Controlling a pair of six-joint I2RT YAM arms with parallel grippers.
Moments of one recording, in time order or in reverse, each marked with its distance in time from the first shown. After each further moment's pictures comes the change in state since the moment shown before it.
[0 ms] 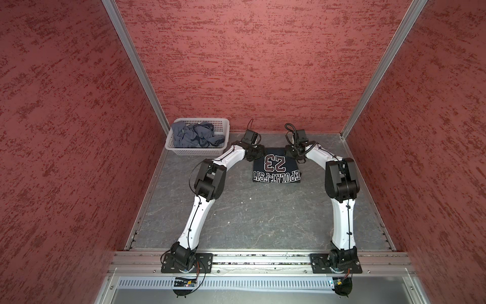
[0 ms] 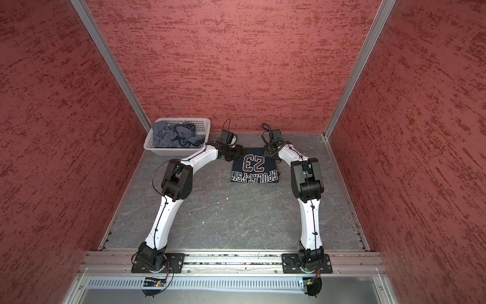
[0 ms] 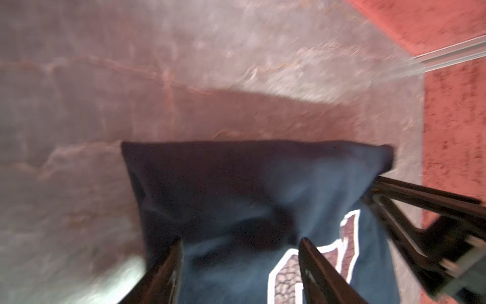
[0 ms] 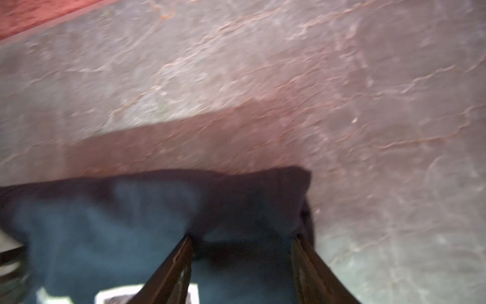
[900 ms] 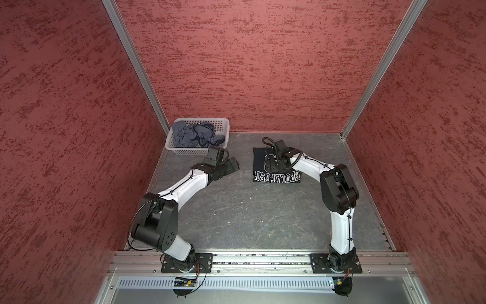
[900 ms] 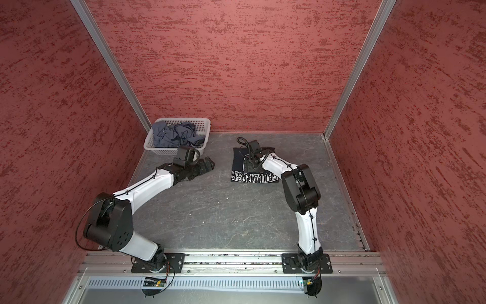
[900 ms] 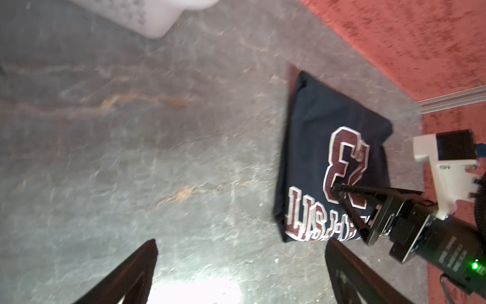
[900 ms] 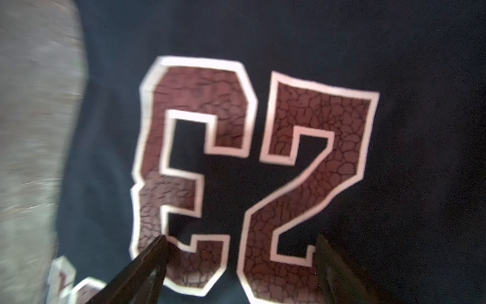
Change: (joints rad) left arm 0.147 -0.942 -1.109 0.197 -0.172 -0.034; right arm 0.261 -0.157 -0.220 -0.104 0.111 -0.012
